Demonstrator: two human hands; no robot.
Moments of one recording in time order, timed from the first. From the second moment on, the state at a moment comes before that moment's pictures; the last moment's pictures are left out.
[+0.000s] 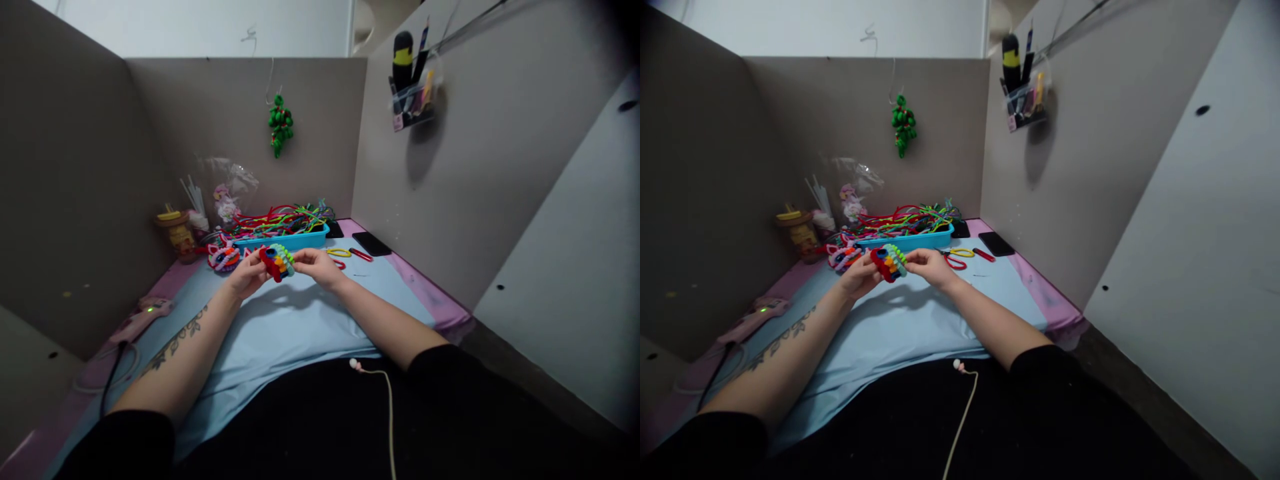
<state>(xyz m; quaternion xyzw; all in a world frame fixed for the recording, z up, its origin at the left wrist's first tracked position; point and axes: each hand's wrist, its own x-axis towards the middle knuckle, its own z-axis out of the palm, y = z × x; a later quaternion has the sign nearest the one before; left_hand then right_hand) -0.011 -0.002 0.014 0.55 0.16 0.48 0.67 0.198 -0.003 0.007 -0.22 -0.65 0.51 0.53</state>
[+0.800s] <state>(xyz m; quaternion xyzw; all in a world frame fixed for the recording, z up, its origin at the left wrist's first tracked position) -0.009 -0.002 0.015 0.53 0.18 0.49 0.66 0.197 -0.013 0.005 -0.25 -0.68 0.35 0.59</state>
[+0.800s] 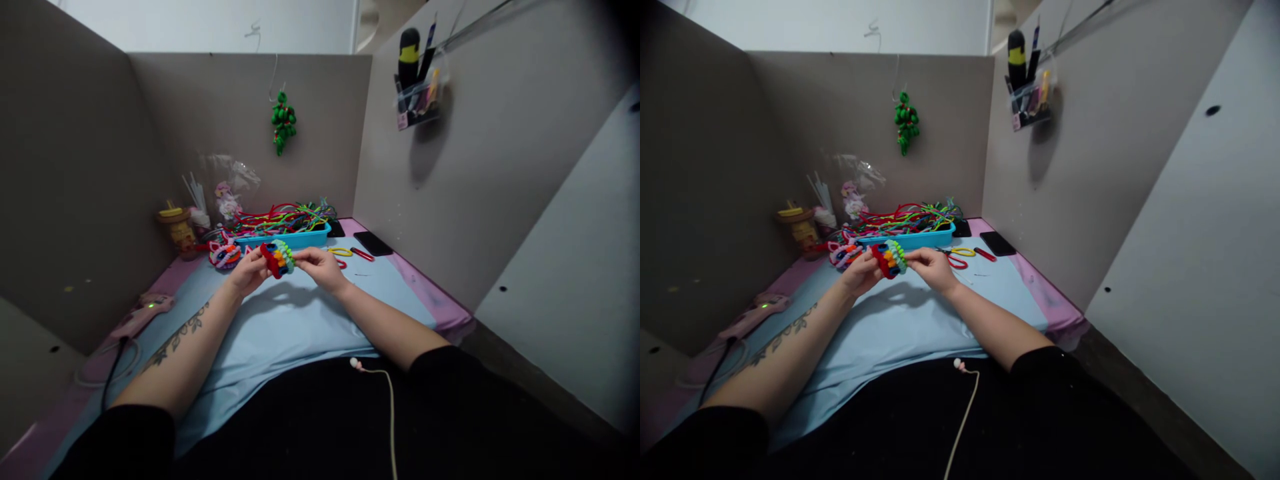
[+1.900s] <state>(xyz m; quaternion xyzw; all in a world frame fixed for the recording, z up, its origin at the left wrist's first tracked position) -0.007 0.014 -0.001 0.46 0.34 0.45 0.69 0.204 -0.017 0.014 -0.20 -0.89 0.14 0.38</state>
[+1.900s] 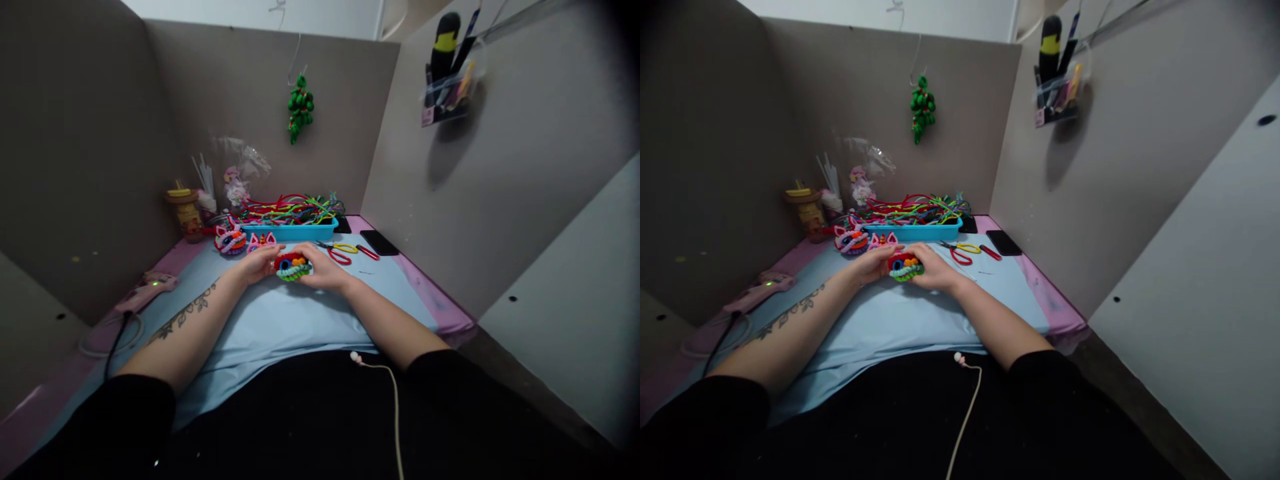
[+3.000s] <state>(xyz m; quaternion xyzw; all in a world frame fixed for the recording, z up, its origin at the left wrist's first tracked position) 0.011 0.005 -0.013 0.83 0.31 0.38 0.27 0.217 0.012 -0.005 -0.37 -0.85 0.16 0.34</state>
